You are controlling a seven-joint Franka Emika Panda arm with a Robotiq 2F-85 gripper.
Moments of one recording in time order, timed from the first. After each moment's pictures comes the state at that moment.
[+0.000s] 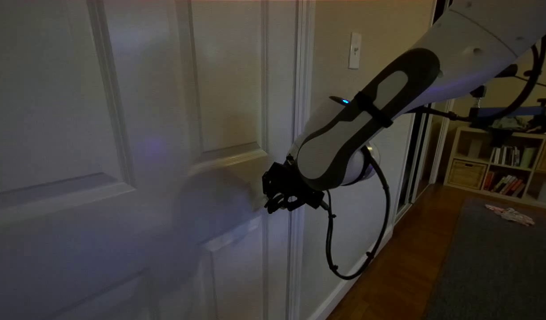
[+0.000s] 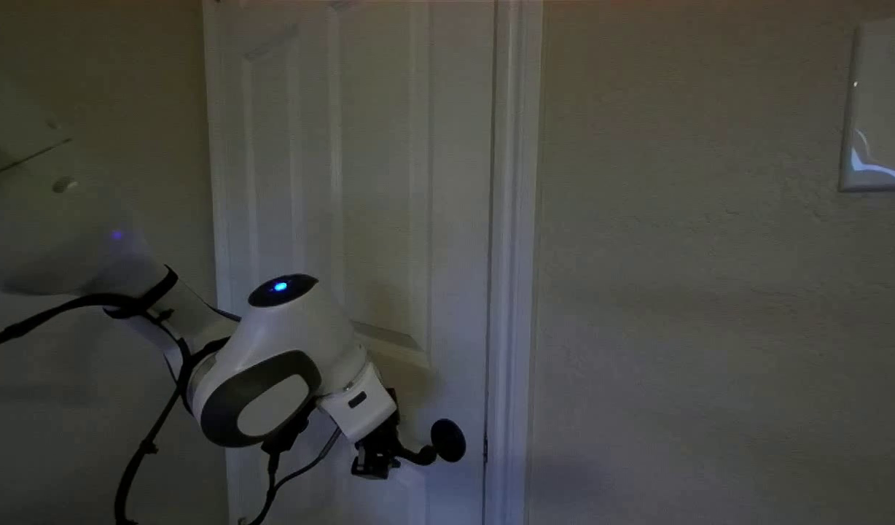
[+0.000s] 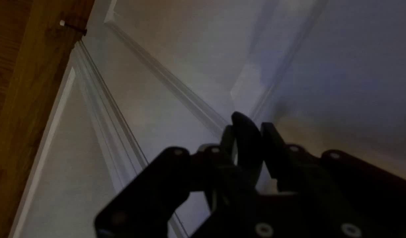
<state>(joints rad) 0.21 0.91 -0.10 -1.57 0.35 3.06 0.93</state>
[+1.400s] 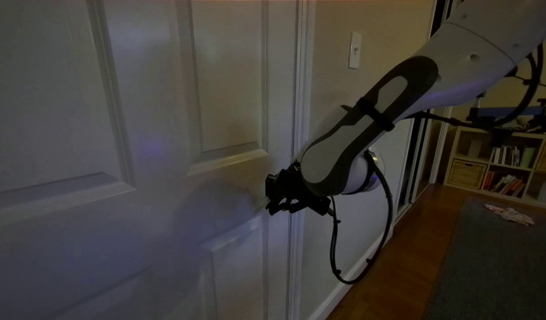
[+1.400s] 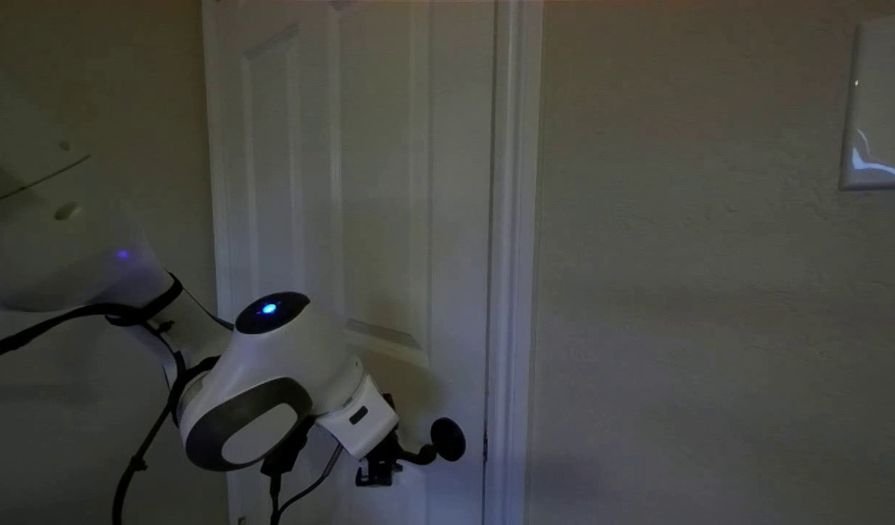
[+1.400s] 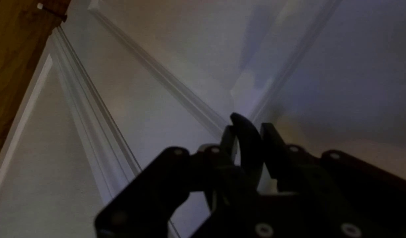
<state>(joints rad) 0.12 0.92 0.01 -1.61 0.40 3.18 0.75</state>
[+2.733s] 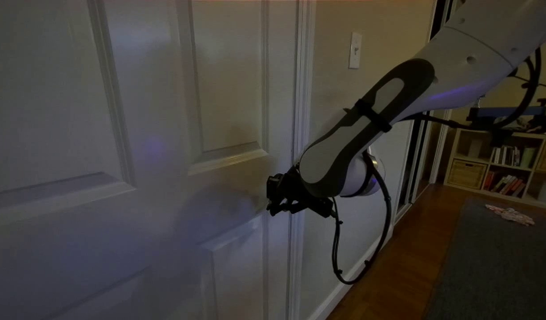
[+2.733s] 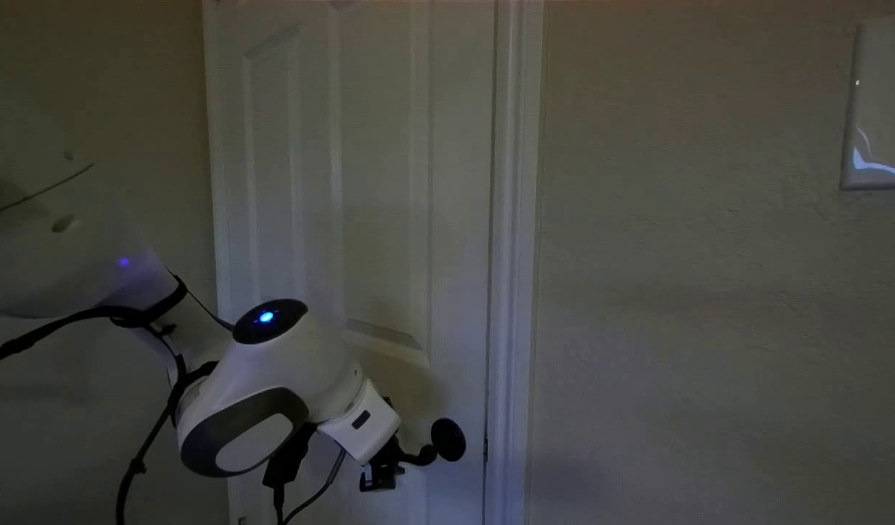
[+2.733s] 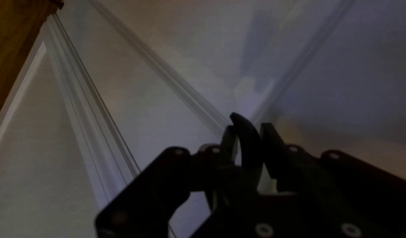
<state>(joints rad) 0.11 0.93 0.03 -1.61 0.45 3.21 0.63</state>
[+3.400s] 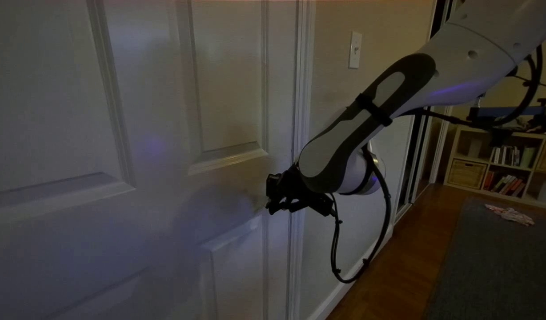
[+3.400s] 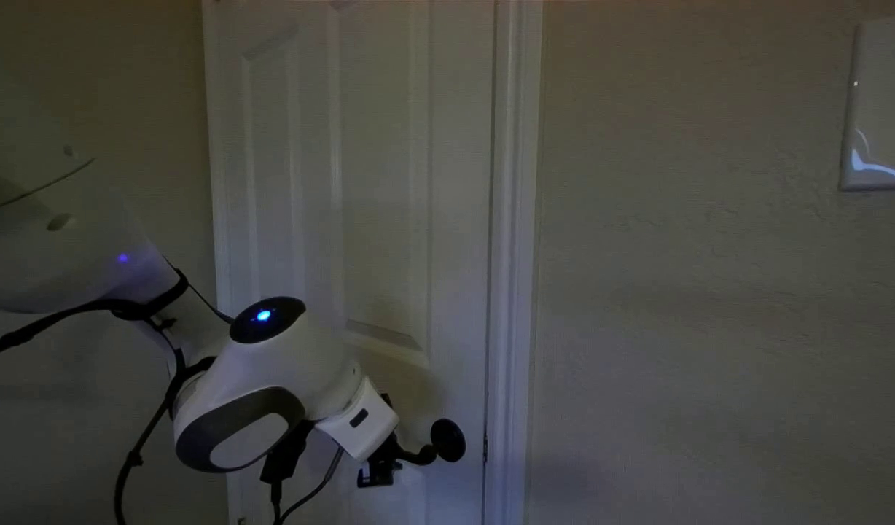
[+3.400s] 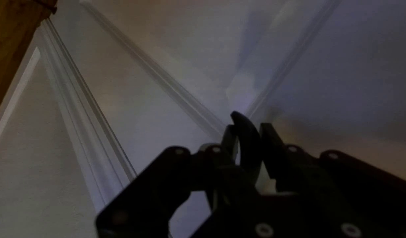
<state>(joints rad) 0.08 0.92 0.07 -1.62 0.48 3.23 0.60</state>
